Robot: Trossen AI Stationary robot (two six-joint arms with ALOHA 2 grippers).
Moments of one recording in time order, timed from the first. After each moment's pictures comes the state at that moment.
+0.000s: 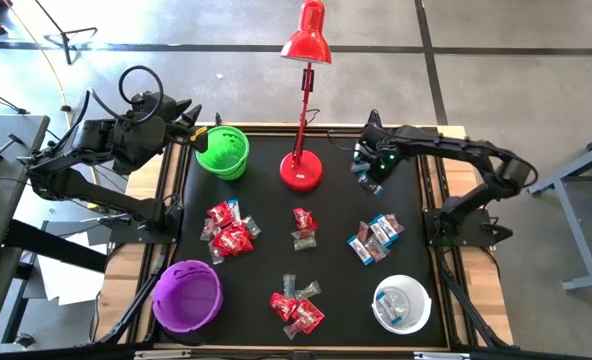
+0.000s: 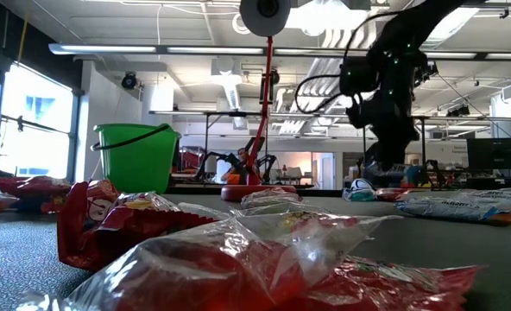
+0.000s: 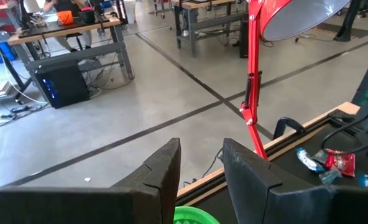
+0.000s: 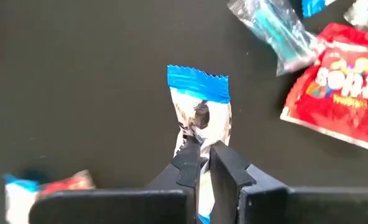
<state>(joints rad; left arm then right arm) 0.01 1.03 1.56 -1.05 -1.03 -0.39 -0.61 1.48 0.97 -0.91 -0.16 0.13</state>
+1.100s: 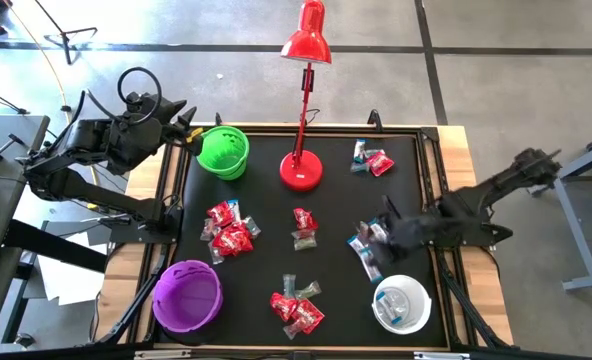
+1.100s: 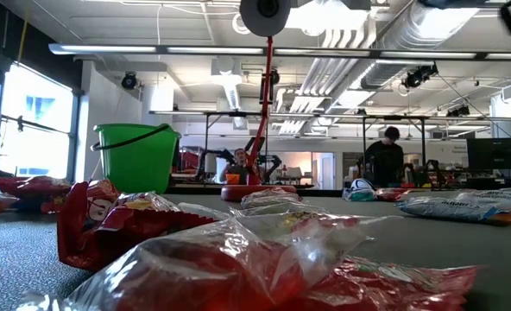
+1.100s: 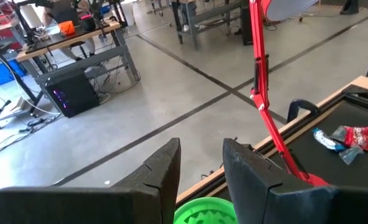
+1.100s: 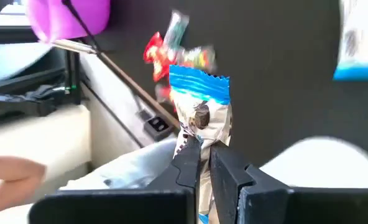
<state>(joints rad) 0.01 1.01 1.56 -1.11 -1.03 -0.30 0.51 1.09 0.97 -0.67 -0.03 1.67</state>
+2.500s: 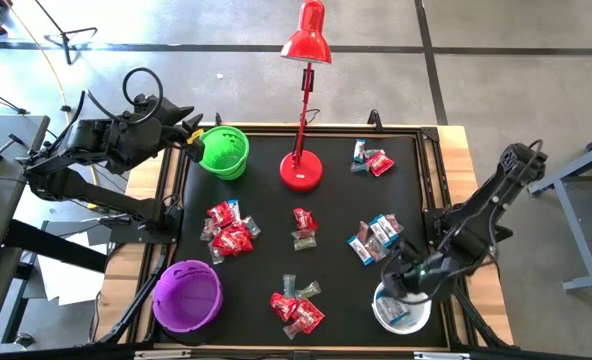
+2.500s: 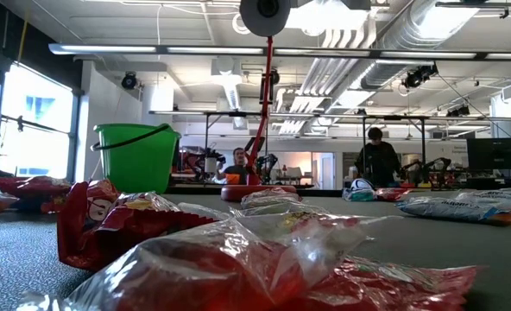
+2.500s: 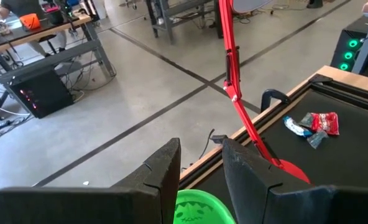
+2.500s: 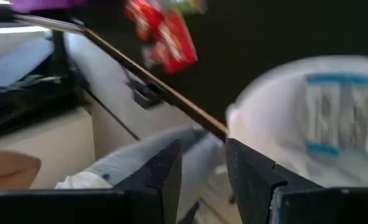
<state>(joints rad) 0.01 1.01 1.56 -1.10 -0.92 -0.29 0.85 1.18 0.97 -0.61 0.25 1.93</state>
